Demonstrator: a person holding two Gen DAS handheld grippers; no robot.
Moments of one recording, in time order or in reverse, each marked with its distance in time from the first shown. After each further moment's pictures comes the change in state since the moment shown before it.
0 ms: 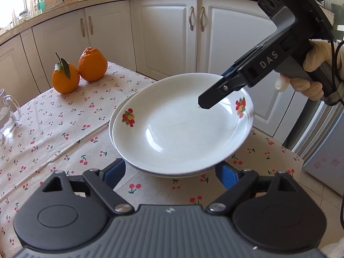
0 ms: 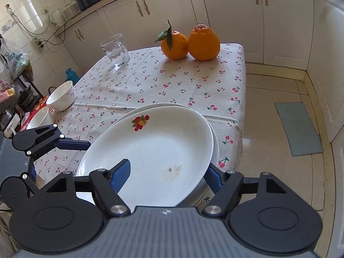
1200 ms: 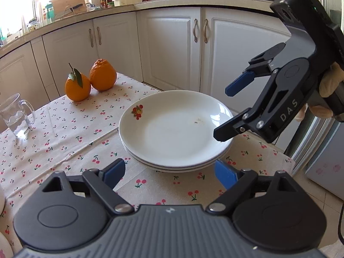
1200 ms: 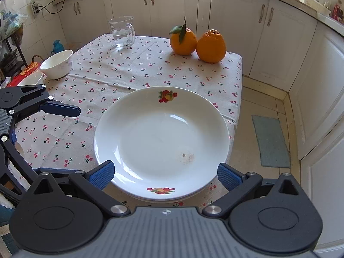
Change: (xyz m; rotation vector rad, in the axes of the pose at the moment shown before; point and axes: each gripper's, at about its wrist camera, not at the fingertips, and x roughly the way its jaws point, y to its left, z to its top) left arm -0.037 -0.006 -0.007 -0.008 -0.064 0.042; right arm -0.011 0.067 -0.021 -0.196 0.031 -0.209
